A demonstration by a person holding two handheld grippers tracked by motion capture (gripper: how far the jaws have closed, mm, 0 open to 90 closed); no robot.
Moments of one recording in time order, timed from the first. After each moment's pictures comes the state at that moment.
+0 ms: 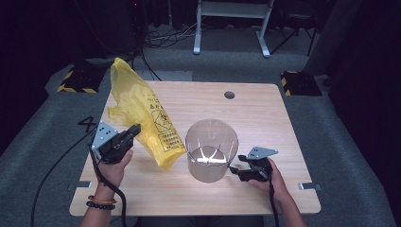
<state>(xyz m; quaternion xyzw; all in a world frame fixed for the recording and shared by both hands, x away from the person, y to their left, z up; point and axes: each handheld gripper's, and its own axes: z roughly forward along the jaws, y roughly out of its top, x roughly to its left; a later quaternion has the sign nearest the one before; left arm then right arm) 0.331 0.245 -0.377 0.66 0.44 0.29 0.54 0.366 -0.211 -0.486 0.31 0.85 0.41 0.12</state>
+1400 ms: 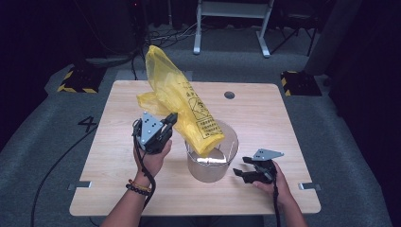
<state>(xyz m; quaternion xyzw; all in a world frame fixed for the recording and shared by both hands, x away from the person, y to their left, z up) 0.357 0.138 -0.365 0.67 0.37 0.33 0.56 0.363 -0.228 -0.495 0.33 0.84 0.41 0.12</state>
